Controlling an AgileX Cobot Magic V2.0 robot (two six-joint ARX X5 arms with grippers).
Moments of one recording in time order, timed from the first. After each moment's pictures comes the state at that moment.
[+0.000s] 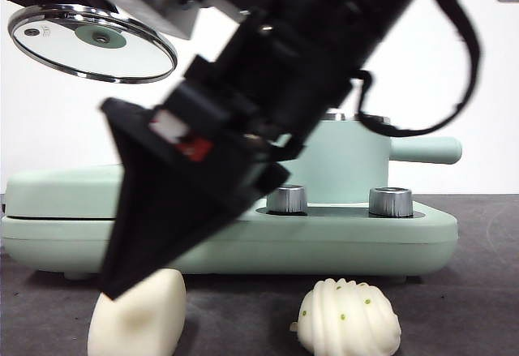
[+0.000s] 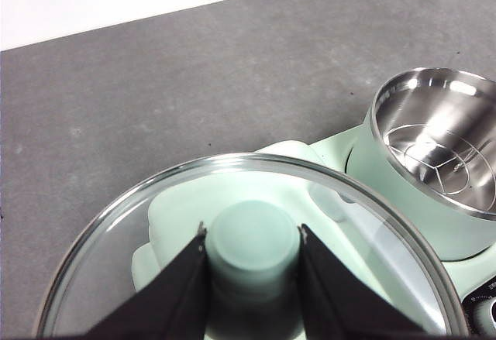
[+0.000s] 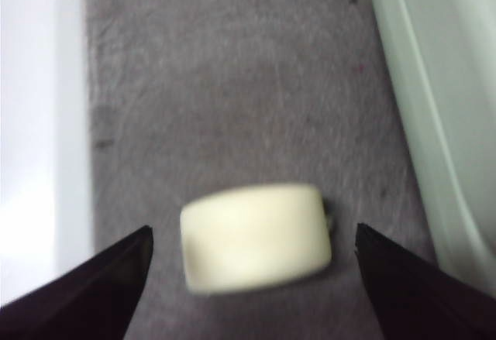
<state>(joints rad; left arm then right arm) -0.30 1.15 1.06 -0.40 0.18 0.06 1.06 1.56 0.86 -0.20 -0.21 -0.24</state>
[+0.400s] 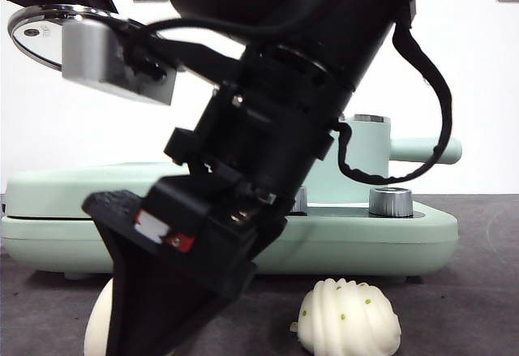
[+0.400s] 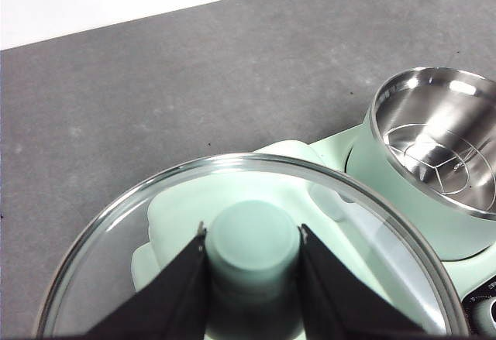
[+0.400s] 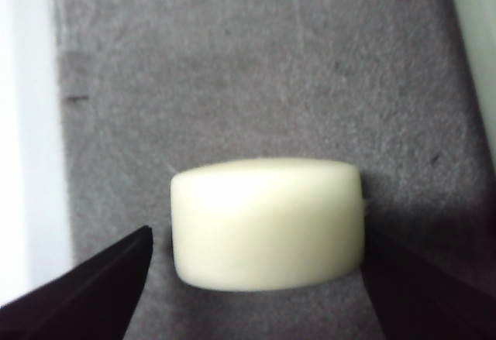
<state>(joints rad) -0.30 1.15 1.06 -0.40 0.18 0.06 1.07 1.67 0.90 -0.27 -0.20 -0.24</state>
